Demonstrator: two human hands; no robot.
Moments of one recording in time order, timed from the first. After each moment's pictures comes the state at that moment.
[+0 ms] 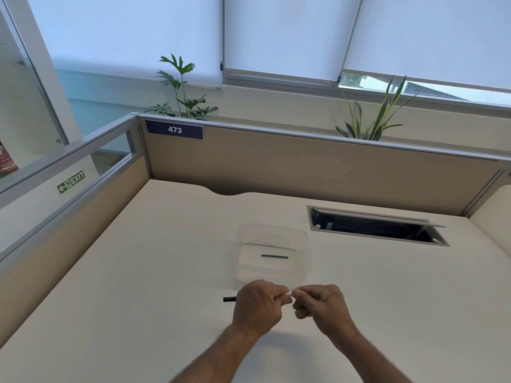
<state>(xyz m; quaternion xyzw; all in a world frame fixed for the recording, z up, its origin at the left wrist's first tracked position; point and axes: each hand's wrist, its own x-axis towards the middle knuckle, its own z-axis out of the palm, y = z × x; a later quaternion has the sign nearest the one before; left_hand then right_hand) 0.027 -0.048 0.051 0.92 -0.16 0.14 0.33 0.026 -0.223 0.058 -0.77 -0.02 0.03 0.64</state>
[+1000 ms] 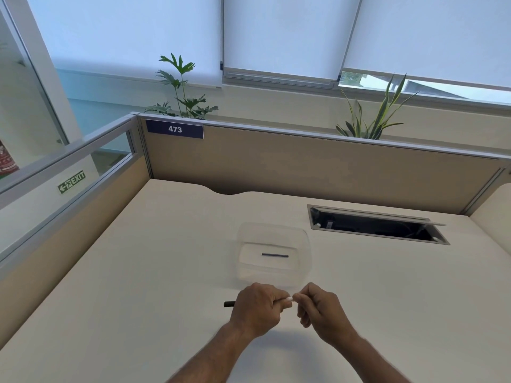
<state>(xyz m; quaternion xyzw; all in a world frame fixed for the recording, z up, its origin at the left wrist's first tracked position) 0.027 -0.043 0.046 0.92 -0.20 0.09 0.33 0.023 -0.230 0.042 -0.86 -0.08 0.03 0.51</state>
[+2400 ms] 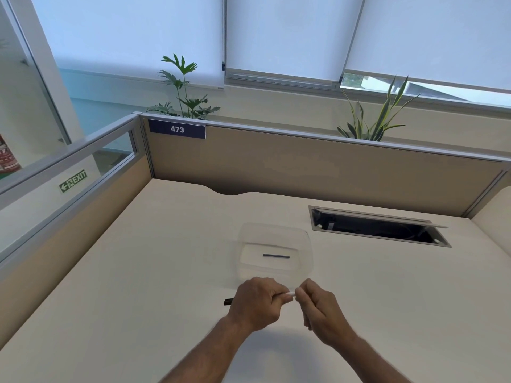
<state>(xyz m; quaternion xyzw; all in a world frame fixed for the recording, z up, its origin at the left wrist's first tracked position) 0.033 -0.036 0.057 0.91 -0.22 0.10 0.33 0.020 -0.223 0.052 -0.87 -0.10 0.01 0.49</state>
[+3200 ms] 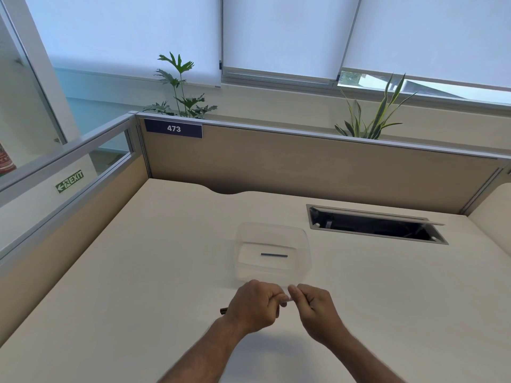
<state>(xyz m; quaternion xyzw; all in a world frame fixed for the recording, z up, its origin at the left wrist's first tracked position) 0.031 -0.033 0.057 0.89 -0.22 0.04 0.40 0.021 -0.210 0.051 -0.88 -0.12 -0.06 0.46</state>
